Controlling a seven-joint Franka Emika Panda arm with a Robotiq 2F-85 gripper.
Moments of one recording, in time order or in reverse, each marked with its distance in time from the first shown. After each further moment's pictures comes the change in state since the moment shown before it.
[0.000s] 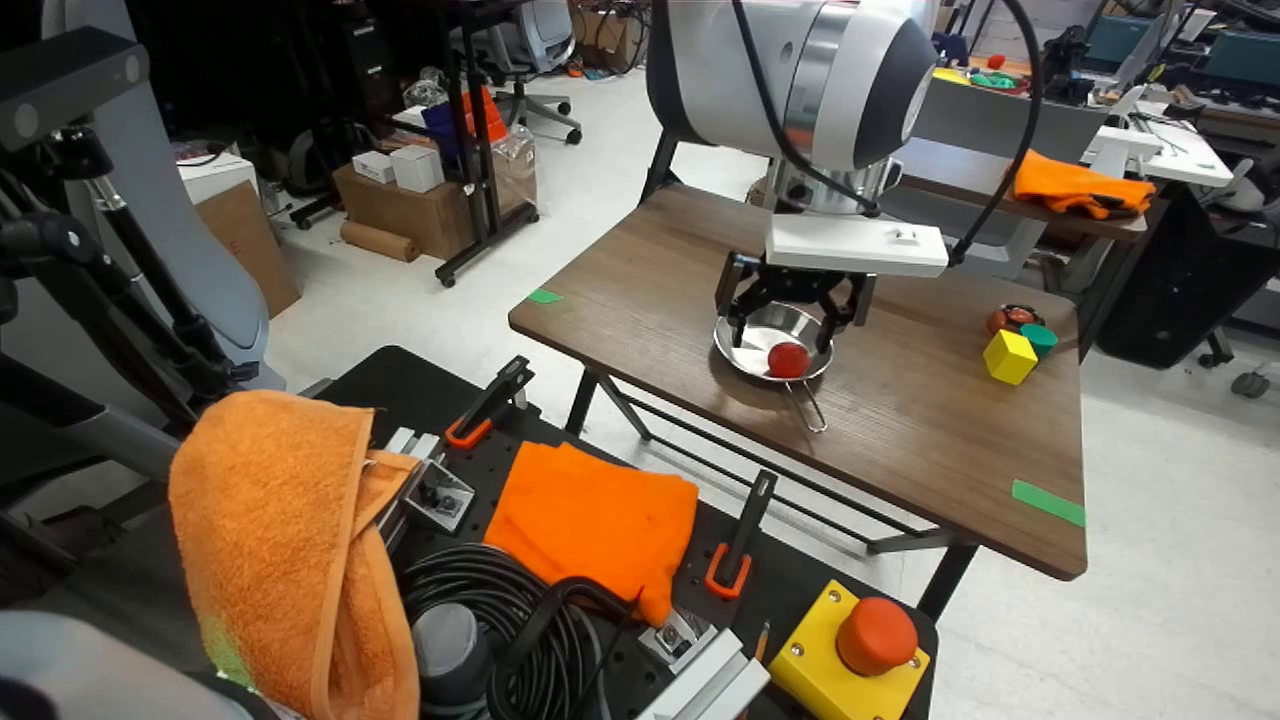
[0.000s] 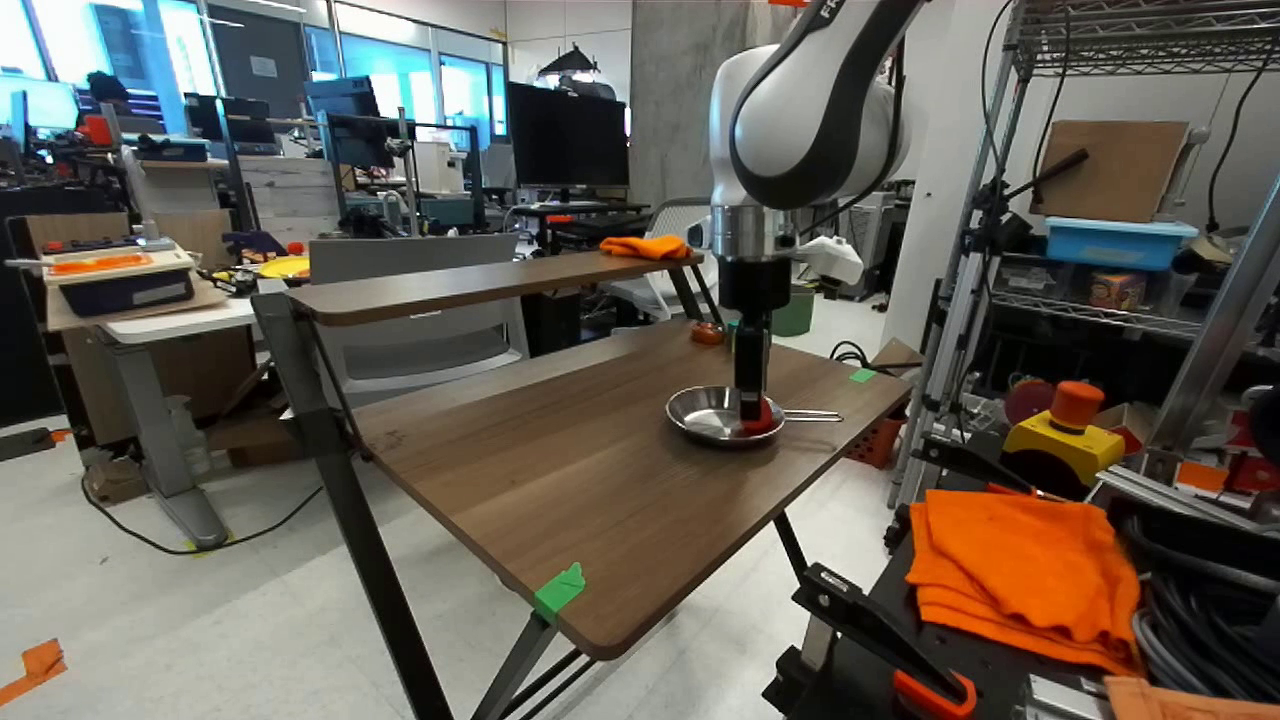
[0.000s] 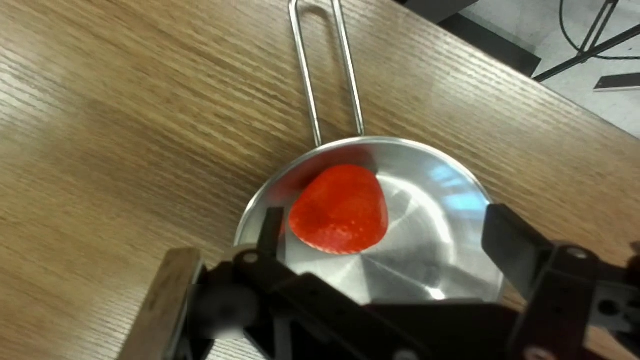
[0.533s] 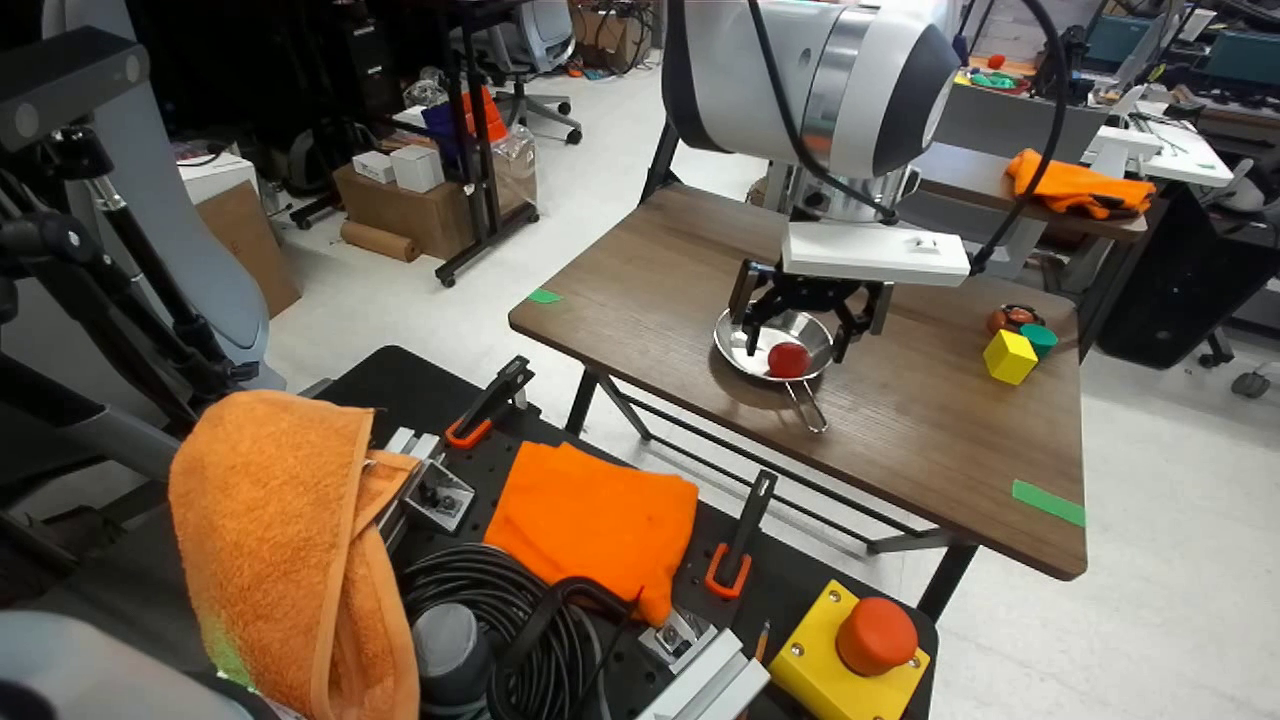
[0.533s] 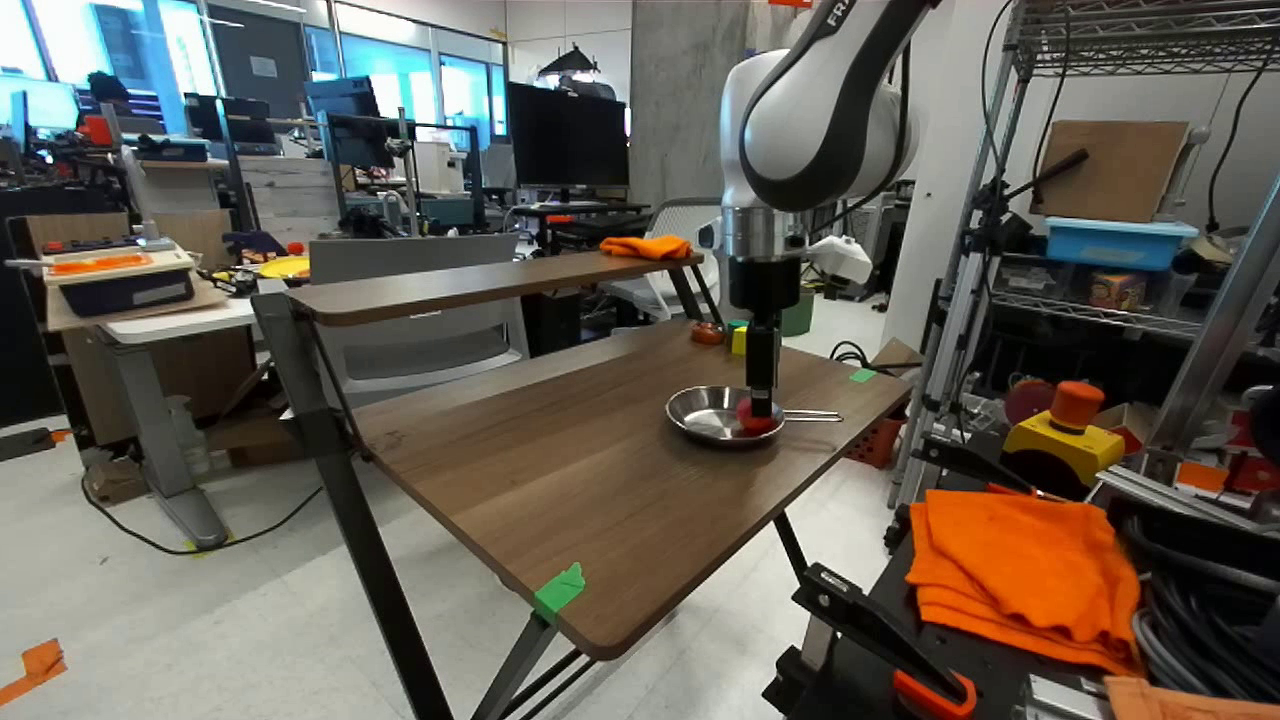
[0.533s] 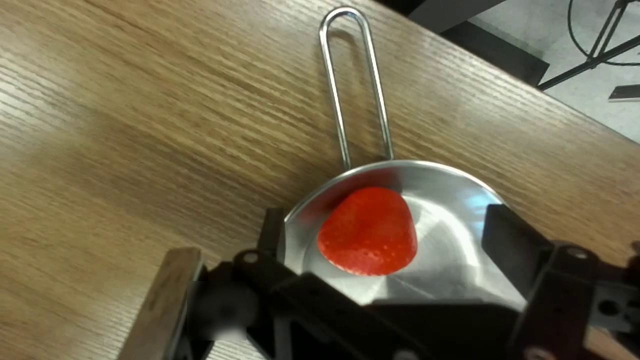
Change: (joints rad) arm -0.008 0.001 -0.020 0.000 -0.007 0.000 -0.009
